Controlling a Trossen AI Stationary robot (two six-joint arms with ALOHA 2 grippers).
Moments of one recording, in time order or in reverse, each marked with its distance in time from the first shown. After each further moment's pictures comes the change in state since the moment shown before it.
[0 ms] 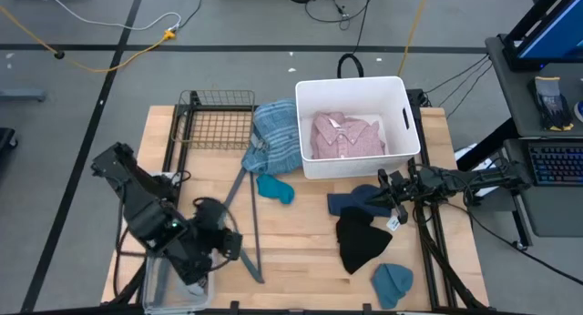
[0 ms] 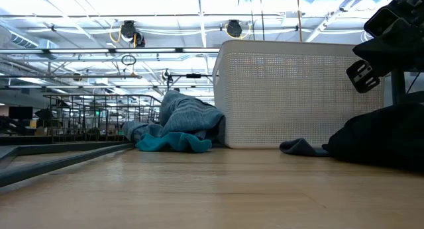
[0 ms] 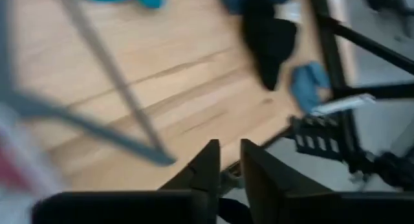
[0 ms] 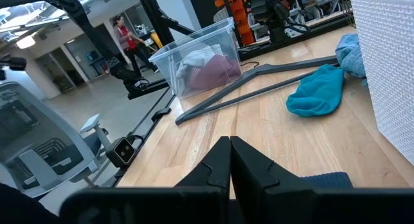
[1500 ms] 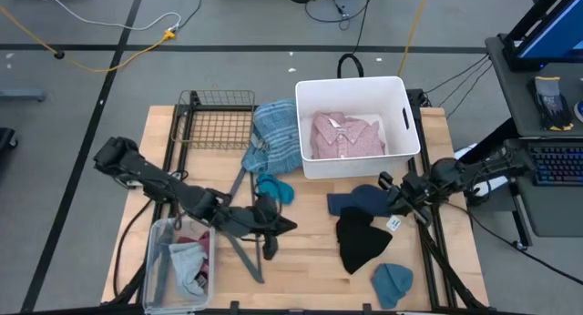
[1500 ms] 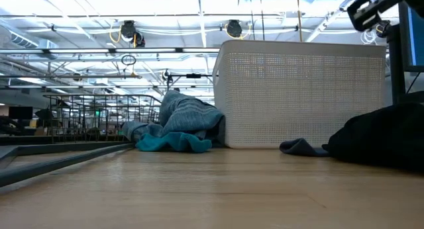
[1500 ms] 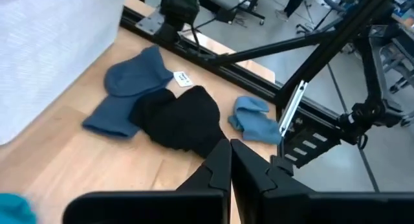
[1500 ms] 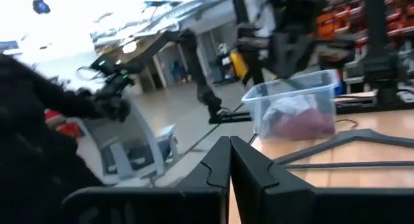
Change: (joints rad) left arm 0.286 -0.067 -0.605 1.222 0.071 1.227; right arm 0.120 0.213 0.220 0.235 -0.186 -0.044
